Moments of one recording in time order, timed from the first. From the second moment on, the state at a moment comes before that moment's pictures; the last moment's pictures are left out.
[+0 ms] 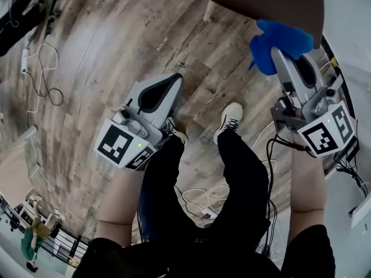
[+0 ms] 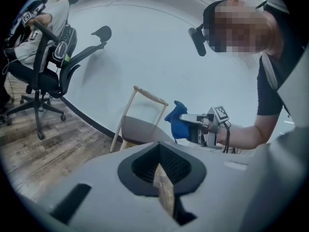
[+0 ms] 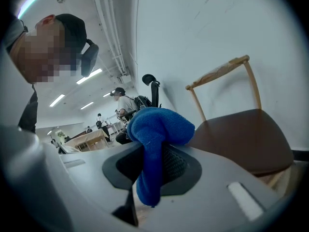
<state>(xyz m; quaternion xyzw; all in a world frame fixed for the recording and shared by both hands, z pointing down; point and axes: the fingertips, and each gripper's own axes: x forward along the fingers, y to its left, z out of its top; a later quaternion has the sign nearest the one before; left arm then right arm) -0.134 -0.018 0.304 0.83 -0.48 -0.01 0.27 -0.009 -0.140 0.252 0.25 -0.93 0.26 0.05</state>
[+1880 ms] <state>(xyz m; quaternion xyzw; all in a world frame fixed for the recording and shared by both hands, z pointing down) -0.145 -0.116 0.461 0.89 -0.40 -0.01 0.22 -0.090 -0.251 0.629 0.22 -0.95 0.19 0.10</state>
